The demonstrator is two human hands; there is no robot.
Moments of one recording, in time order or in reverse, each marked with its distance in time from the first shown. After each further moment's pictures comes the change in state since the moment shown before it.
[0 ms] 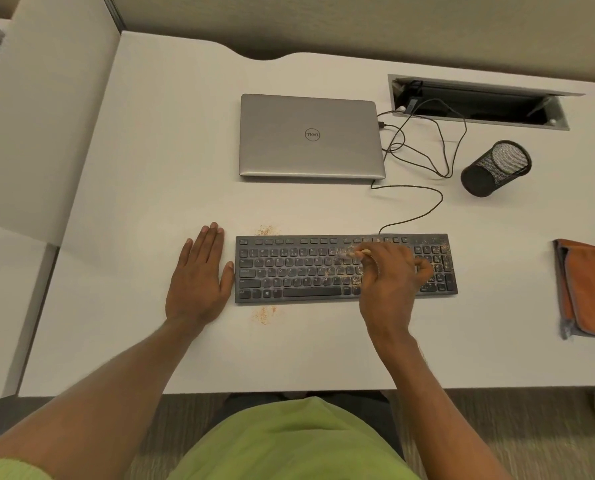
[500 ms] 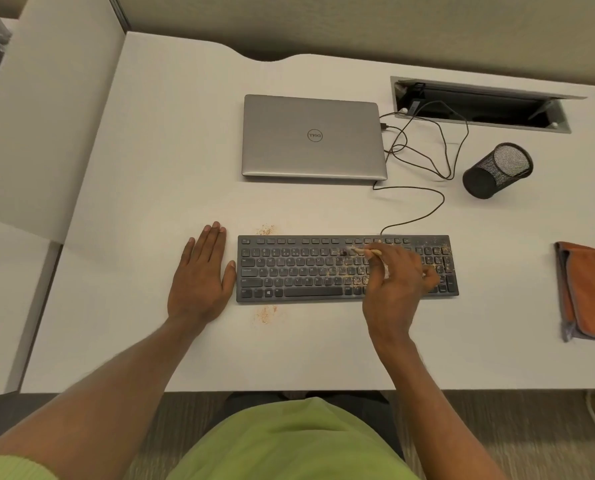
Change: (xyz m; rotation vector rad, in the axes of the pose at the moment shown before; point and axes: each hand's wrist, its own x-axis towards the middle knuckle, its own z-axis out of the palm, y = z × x) left_hand 0.000 -0.001 0.001 -0.001 0.003 -0.002; right_hand -0.005 0.000 0.001 0.066 0.100 0.077
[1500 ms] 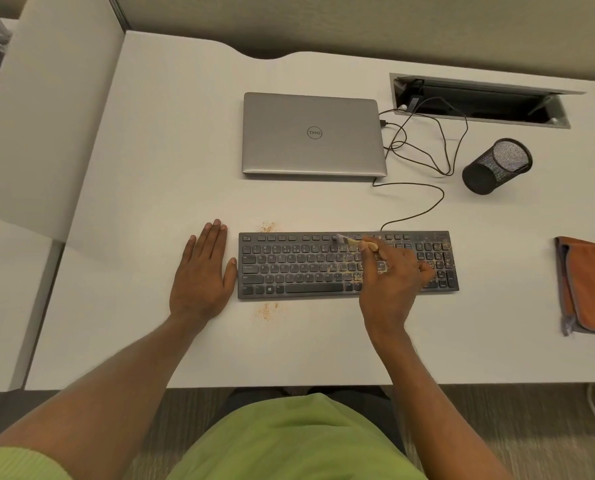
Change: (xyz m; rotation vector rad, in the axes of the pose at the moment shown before) left_hand 0.000 -0.001 0.000 -0.002 -0.009 0.003; right_hand -0.001 -0.009 0.005 0.089 0.023 0.163
